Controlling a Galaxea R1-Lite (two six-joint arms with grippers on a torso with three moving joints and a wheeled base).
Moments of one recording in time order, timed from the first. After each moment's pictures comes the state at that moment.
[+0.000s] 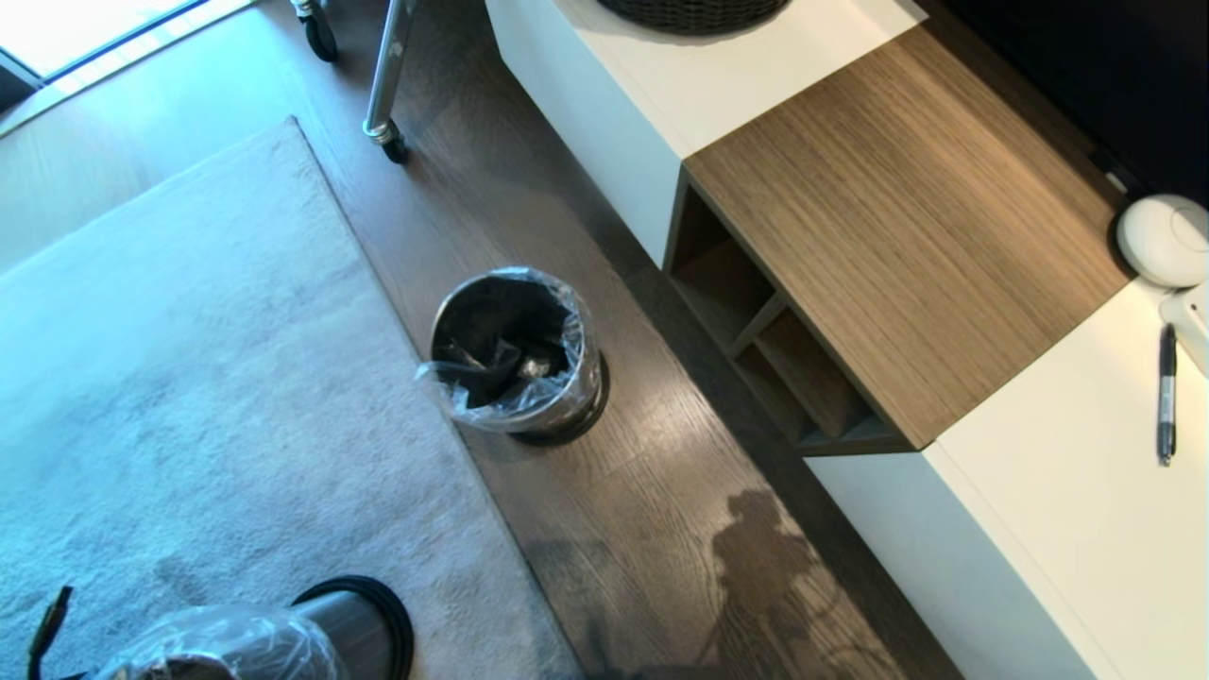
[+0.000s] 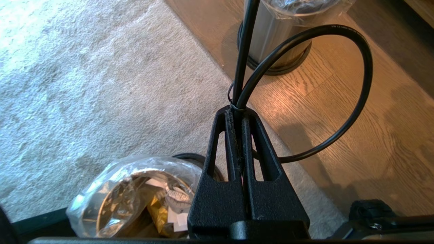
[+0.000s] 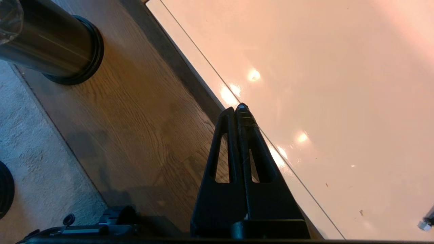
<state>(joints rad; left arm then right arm) 0.00 0.00 0.00 0.00 -0.04 0.11 0.01 0.00 -0.03 0.06 -0.02 0.08</state>
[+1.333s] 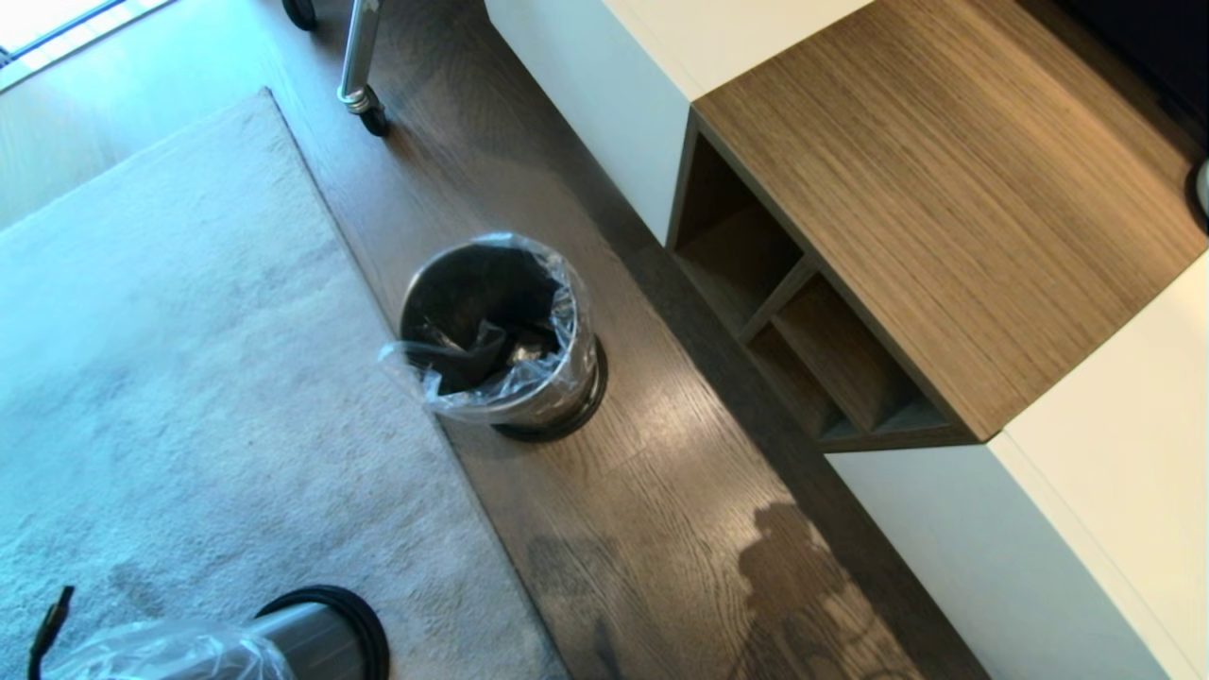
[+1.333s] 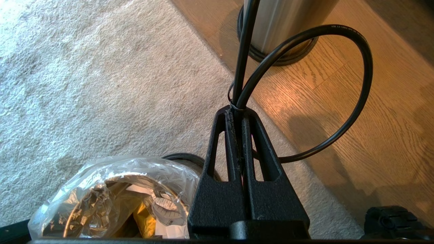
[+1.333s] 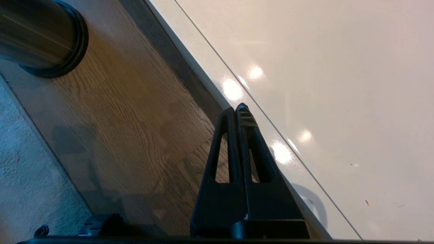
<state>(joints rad) 0.00 0.00 0.00 0.00 -0.04 0.10 0.01 0.00 -0.03 0.06 -0.02 0.08</state>
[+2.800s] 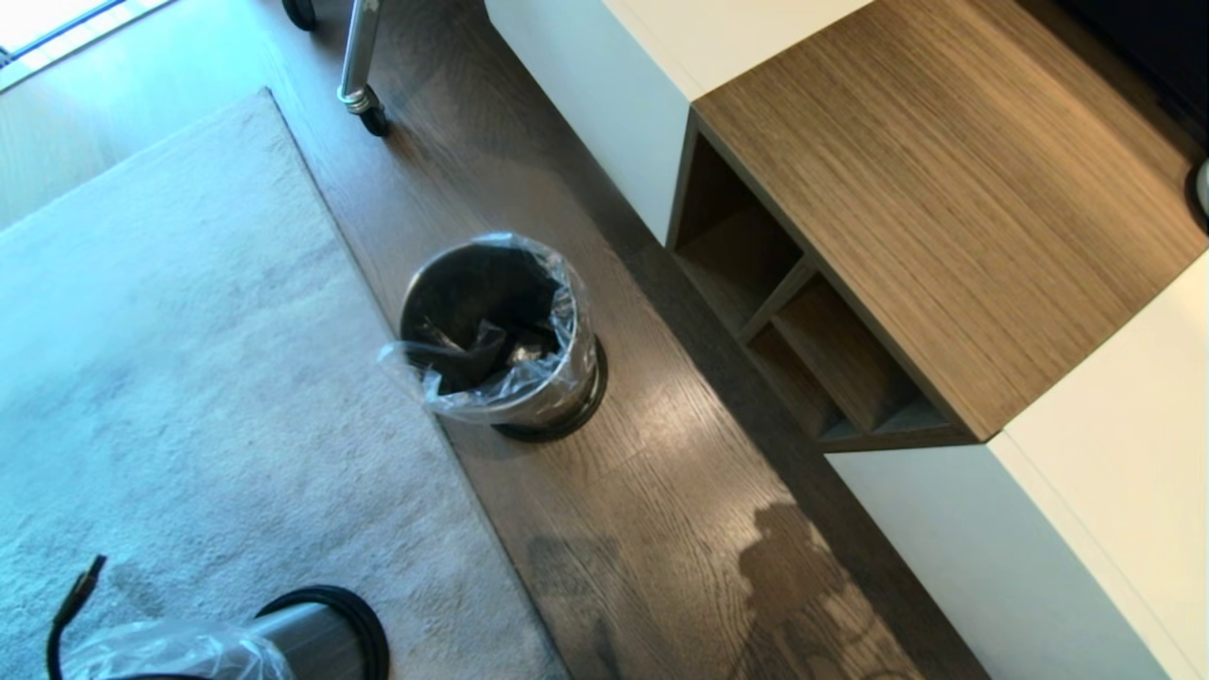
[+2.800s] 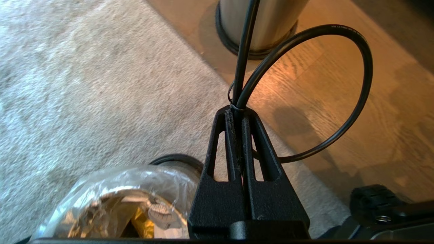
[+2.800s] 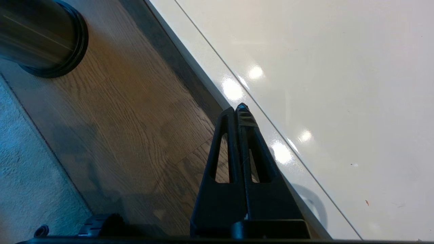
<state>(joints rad) -0.02 0.18 -0.11 0.01 -0.12 0.15 0.01 0.00 -0.03 0.06 -0.02 0.08</state>
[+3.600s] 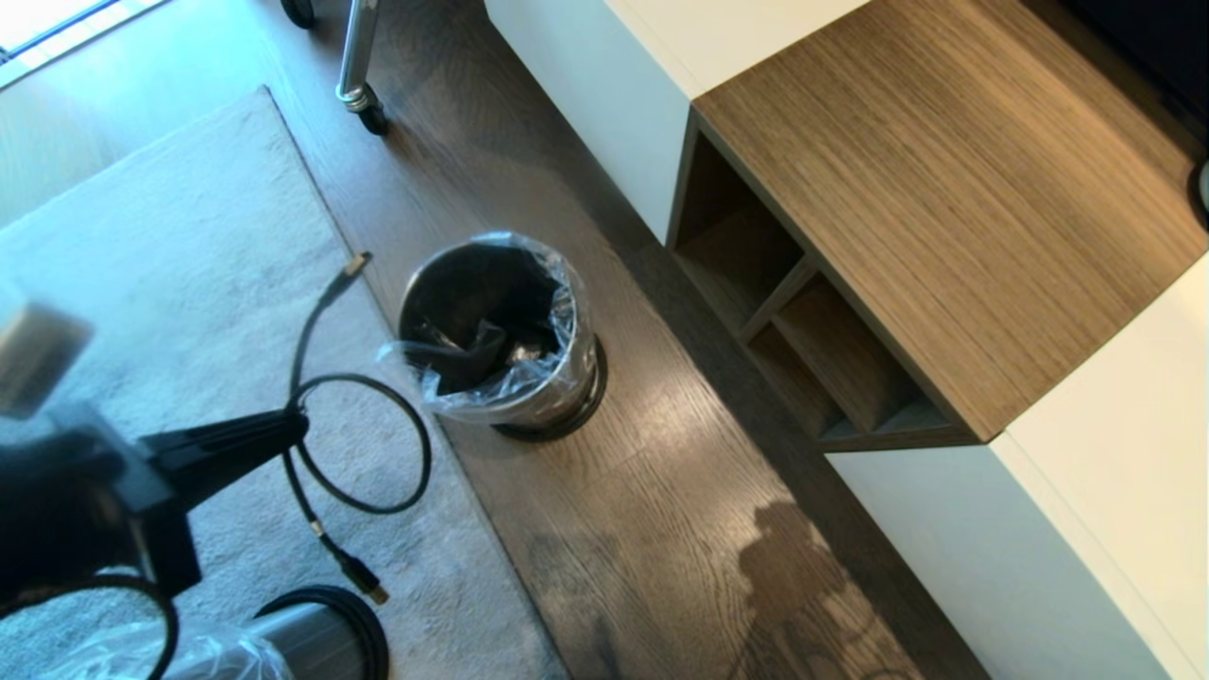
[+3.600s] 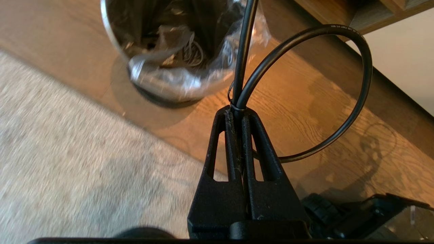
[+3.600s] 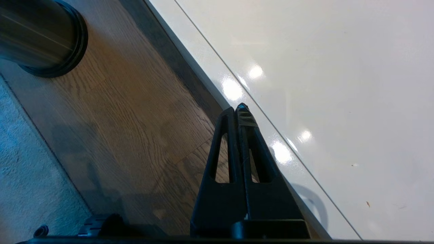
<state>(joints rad) -0.25 1.05 -0.56 -0.27 -0.27 0.15 0.01 0.00 -0.03 0.06 -0.02 0.08</state>
